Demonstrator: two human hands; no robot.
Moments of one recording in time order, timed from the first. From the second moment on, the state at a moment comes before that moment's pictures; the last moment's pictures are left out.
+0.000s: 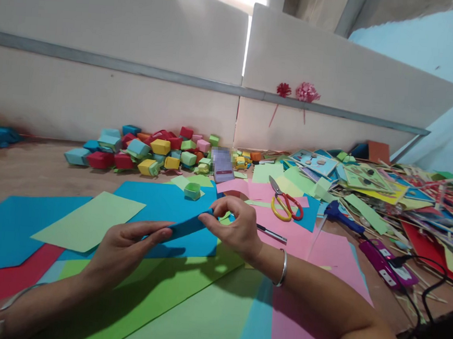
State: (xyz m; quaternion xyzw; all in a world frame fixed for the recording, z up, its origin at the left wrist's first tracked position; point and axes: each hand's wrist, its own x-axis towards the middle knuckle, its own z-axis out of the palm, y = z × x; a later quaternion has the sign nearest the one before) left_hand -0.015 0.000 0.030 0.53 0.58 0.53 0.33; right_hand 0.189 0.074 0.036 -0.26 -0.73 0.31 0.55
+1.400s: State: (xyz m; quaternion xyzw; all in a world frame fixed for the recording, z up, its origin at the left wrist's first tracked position) left_hand -0.007 -0.011 0.039 0.63 0.53 0.50 0.27; right_hand 0.183 0.053 0.038 -0.23 -0.79 0.42 0.37
